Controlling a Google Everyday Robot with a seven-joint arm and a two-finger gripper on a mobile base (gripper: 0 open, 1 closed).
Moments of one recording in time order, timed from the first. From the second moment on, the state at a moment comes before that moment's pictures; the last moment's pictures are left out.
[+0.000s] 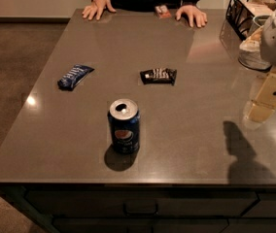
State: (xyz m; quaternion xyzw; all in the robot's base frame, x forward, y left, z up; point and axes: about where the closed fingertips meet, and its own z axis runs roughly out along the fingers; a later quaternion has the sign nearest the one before) arm 0.438 -0.217 0.976 -0.60 0.78 -0.03 0.16
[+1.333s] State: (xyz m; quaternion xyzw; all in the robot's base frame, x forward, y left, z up) arm 0.497 -0.198 0.957 -0.60 0.79 0.01 0.17
